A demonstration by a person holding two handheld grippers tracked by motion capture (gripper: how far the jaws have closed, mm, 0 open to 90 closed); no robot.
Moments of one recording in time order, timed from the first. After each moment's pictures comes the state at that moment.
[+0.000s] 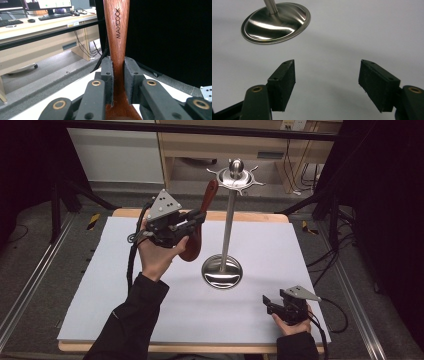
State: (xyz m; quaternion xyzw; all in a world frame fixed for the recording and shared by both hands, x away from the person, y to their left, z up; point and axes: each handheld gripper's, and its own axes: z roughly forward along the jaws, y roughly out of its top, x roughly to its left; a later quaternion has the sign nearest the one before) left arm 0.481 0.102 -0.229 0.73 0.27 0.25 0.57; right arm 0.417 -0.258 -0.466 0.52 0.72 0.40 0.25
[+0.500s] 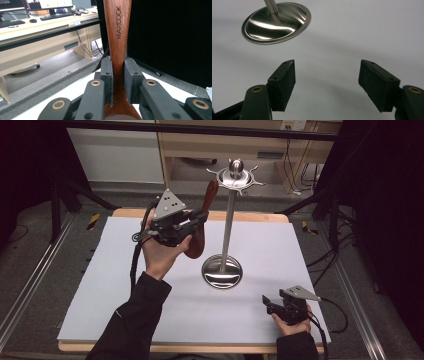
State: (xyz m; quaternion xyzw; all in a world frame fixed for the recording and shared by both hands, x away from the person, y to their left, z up) left arm 0.486 0.094 -0.233 0.74 0.28 0.26 0.56; right arm 0.417 -0.257 -0.467 0.52 0.72 0.40 0.24
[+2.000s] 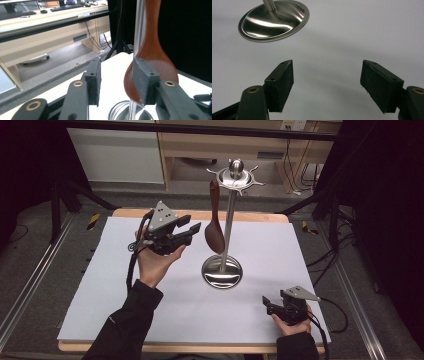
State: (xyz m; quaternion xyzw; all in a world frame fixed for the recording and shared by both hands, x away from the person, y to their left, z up) left arm 0.487 0.119 -0.270 0.74 0.30 0.27 0.54; right arm 0.417 -0.259 -0.469 0.52 0.71 0.39 0.25
